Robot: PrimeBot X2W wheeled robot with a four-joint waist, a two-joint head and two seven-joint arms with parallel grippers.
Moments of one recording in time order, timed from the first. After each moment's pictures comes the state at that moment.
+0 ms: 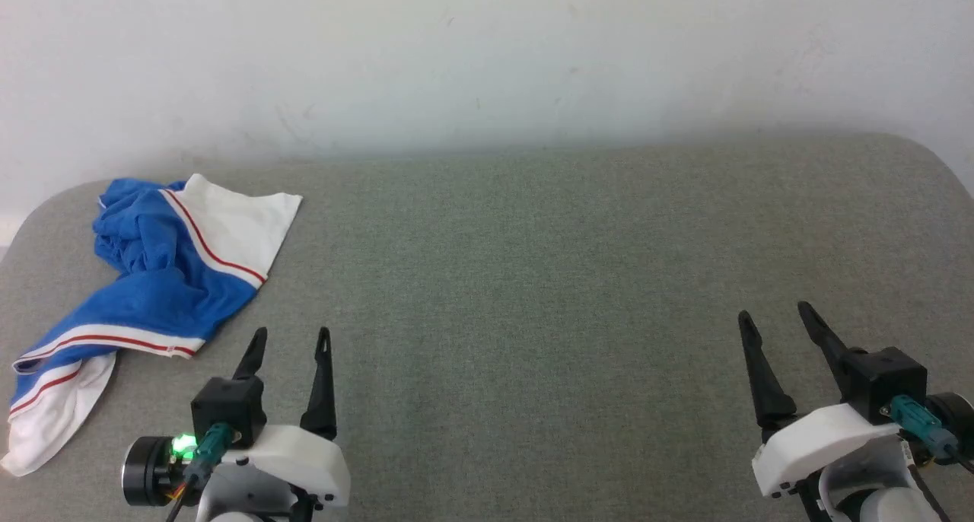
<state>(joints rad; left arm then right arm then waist) 0.01 0.06 0.00 0.01 -0.02 0.01 -0.03 0.01 -0.06 -0.03 0.02 0.03 0.13 -0.03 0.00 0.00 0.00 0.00</state>
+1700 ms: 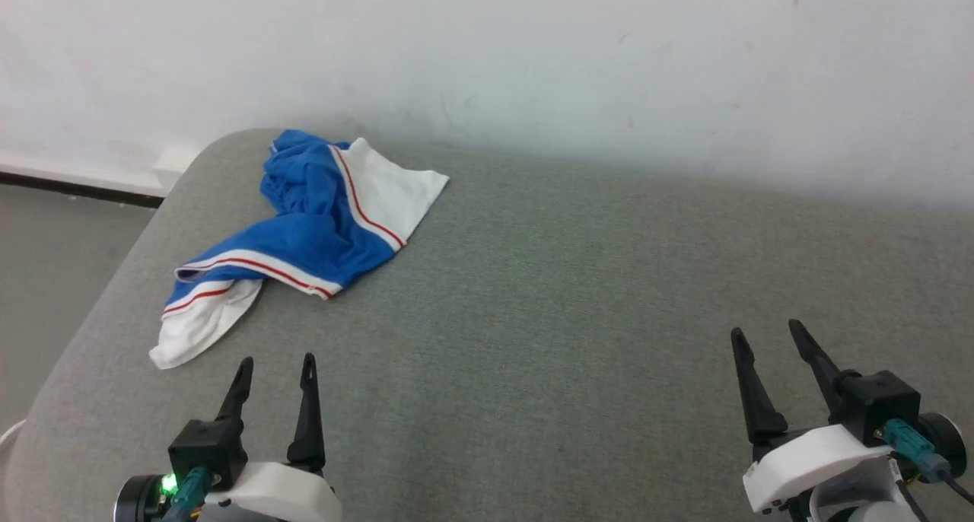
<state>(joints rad) 0.08 0.06 0.01 0.03 -0.09 0.01 -0.13 0.02 -0.05 -0.02 0.10 0.06 0.13 -0.13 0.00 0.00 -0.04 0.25</state>
